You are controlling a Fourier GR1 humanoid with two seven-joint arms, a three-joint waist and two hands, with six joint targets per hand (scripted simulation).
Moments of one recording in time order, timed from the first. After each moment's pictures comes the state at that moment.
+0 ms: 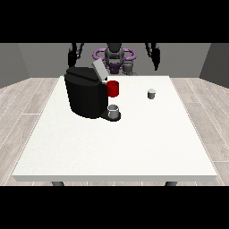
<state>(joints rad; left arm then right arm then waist) -0.03 0.08 0.03 -1.54 0.01 0.01 -0.02 -0.01 -0.11 -0.01 -1.54 0.01 0.00 0.01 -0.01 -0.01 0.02</state>
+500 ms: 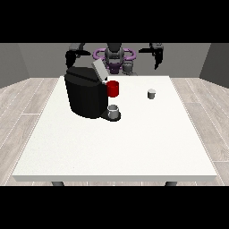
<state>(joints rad) 0.00 0.19 0.02 -1.54 0.05 -0.19 -0.08 0.01 -0.06 -0.07 -1.52 -0.08 0.01 -0.08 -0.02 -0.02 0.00</state>
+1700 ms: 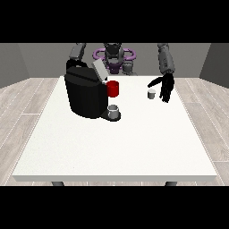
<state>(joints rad) -0.34 0.49 0.09 -0.99 -0.35 -0.13 -0.20 -0.13 -0.02 0.01 -1.53 -0.03 0.00 -0.17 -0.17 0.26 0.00</state>
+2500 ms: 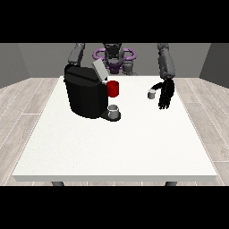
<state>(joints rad) -0.50 0.51 0.05 -0.74 -0.50 -0.15 -0.26 -0.20 -0.04 -0.04 -1.43 -0.02 -0.03 -0.19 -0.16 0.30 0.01</state>
